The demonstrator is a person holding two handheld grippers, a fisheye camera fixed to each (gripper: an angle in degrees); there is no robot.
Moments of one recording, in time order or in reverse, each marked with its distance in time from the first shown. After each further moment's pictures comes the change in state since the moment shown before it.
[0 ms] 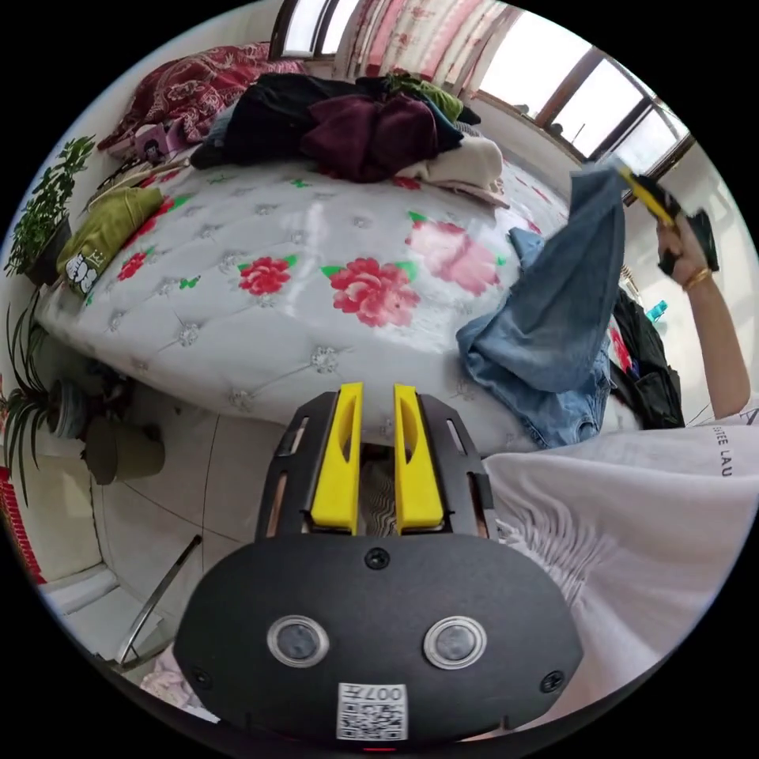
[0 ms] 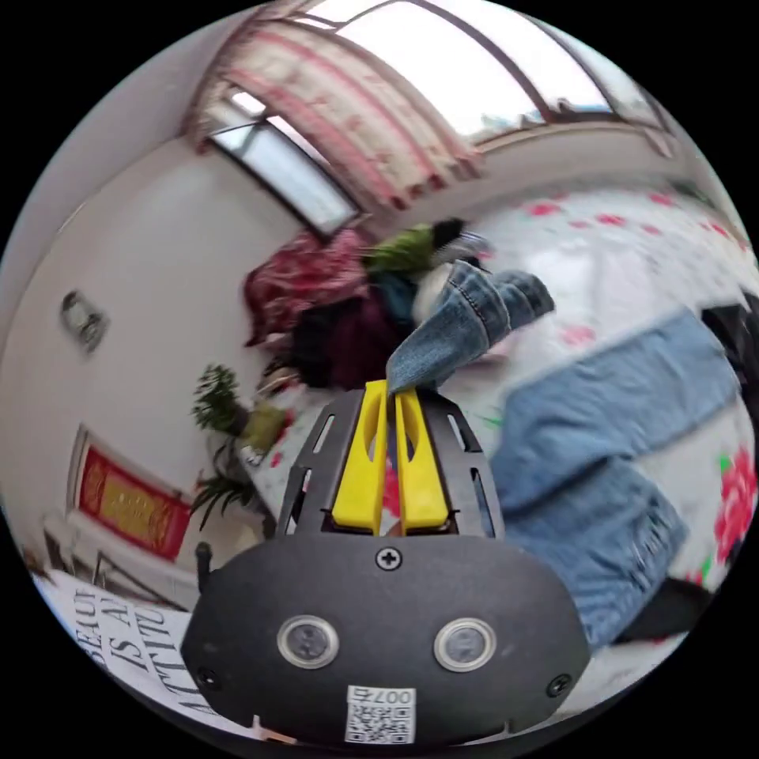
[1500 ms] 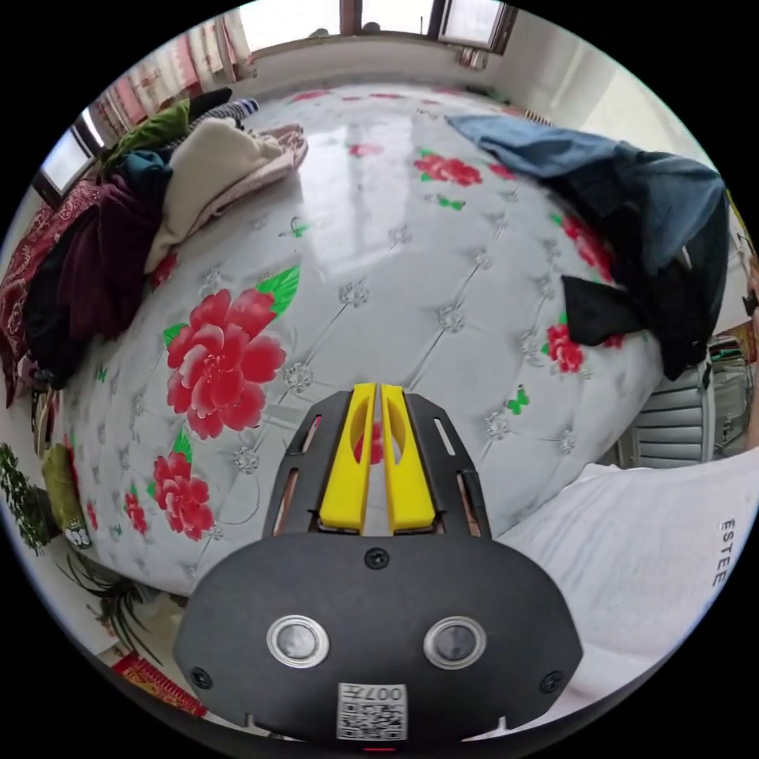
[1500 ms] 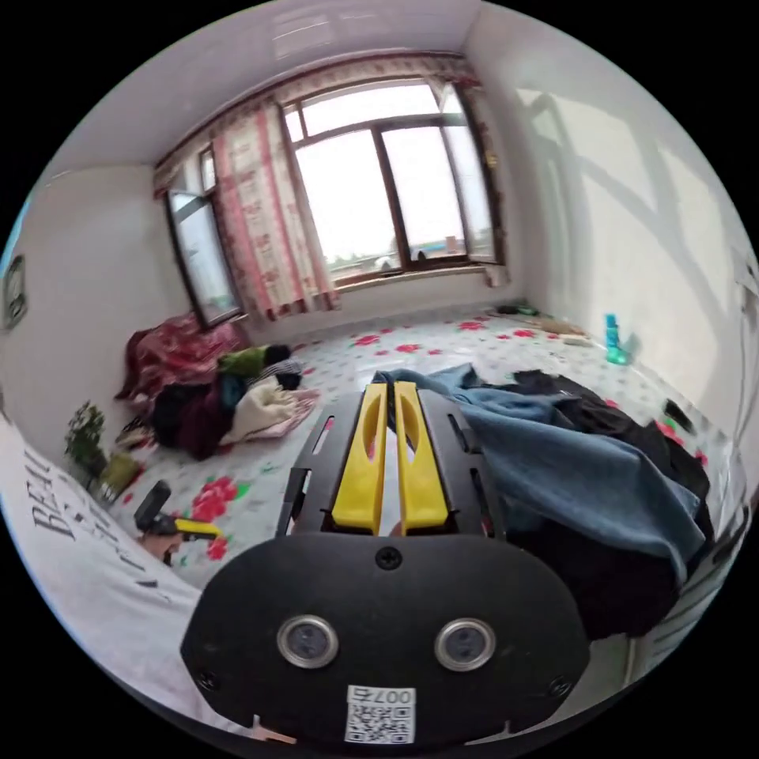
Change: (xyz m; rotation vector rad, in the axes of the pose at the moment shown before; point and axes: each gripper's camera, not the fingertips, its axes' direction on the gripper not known) left arm 0.317 -0.112 0.206 -0.140 -0.039 0.527; right arm 0.024 0.147 -0.361 0.326 0.632 -0.069
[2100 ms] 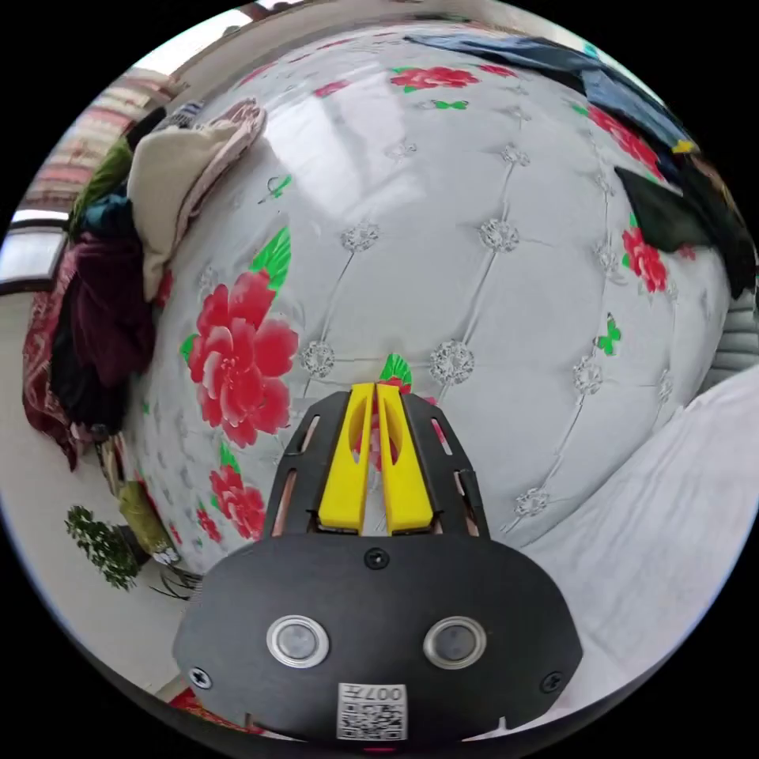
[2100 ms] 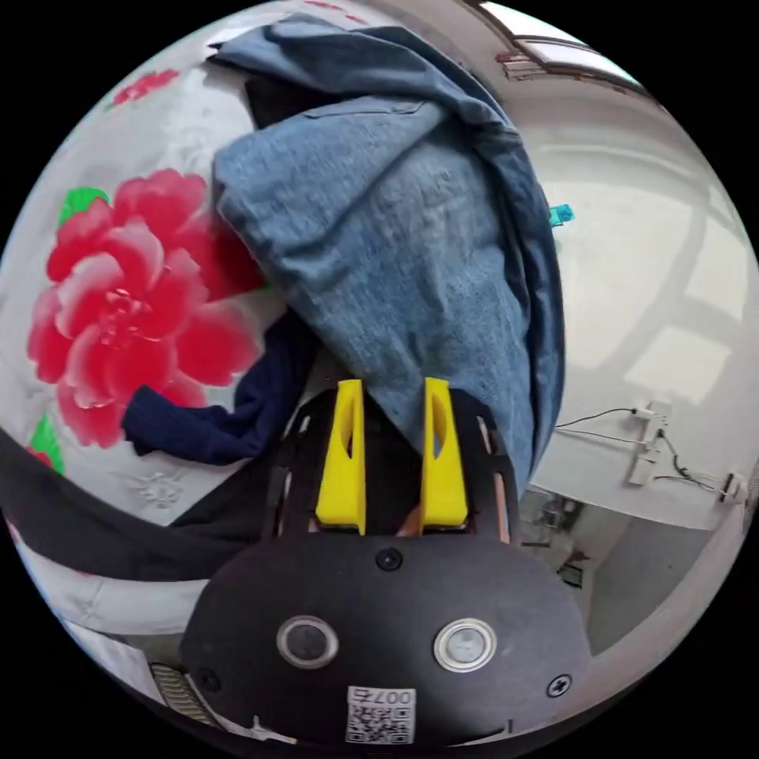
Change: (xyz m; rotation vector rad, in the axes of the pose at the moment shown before) left arm 0.047 -0.013 0.108 -0.270 -0.312 0.250; right arm 0.253 0.169 0.328 -1.091 1.017 -0.345
